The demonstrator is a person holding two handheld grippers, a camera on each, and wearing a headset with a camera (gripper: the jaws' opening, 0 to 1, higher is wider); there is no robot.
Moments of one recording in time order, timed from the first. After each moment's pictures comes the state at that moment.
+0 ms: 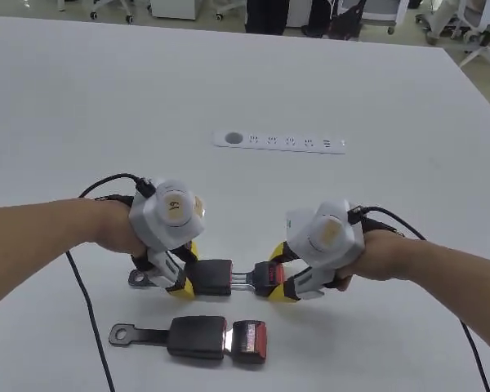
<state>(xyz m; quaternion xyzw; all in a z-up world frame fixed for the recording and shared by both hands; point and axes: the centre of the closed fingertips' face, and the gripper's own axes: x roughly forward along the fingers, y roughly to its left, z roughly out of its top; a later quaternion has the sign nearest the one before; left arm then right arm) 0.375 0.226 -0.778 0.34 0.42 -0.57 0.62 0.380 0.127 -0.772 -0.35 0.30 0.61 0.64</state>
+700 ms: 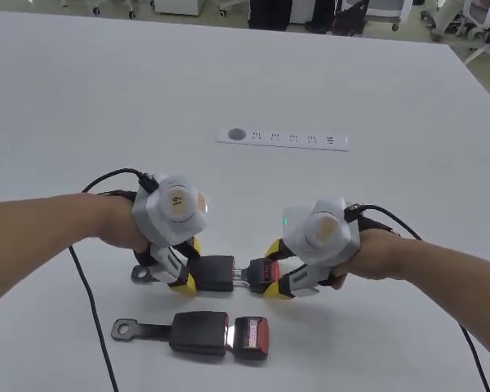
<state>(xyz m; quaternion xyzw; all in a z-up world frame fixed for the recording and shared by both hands) 0.376 0.226 -0.779 0.34 0.41 -0.57 0.62 0.381 0.138 -0.775 -0.34 0.30 0.61 0.65</state>
